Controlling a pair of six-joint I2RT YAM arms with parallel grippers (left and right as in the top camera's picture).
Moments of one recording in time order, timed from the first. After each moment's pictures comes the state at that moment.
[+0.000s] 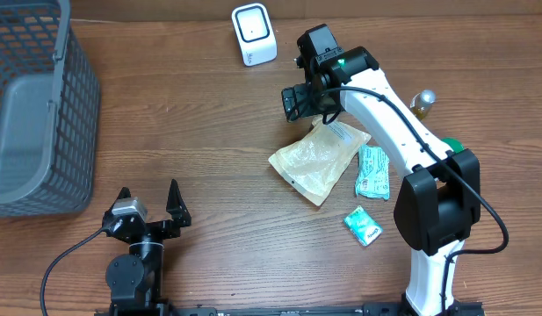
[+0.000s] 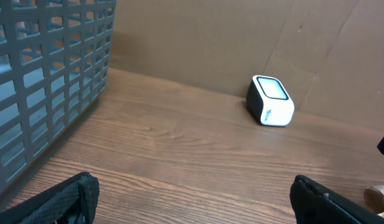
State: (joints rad) left arm 0.03 0.01 0.01 -0.08 -0.04 -0.23; right arm 0.42 2.09 1.86 -1.03 0.00 0.20
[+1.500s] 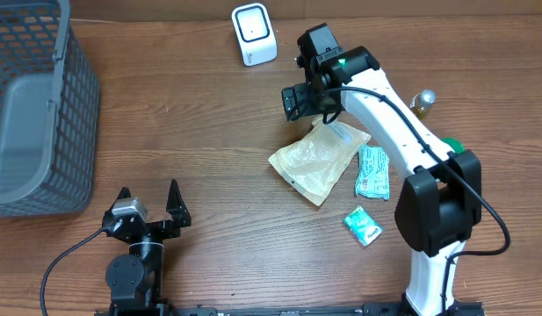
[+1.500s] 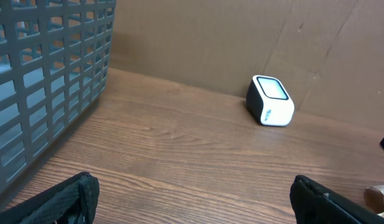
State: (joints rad) left arm 0.03 0.02 0.01 -0.08 -0.04 -0.23; right arm 0.42 2.07 1.86 -1.03 0.00 0.20
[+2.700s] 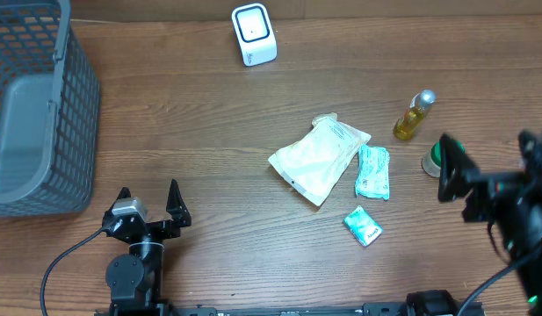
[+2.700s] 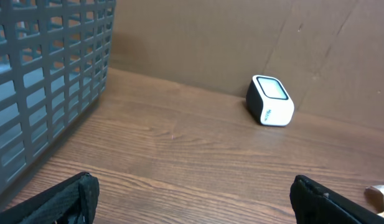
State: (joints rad) left arm 0.03 0.01 0.01 -0.08 -0.04 -0.23; right arm 0.10 0.72 1.40 -0.94 0.02 0.07
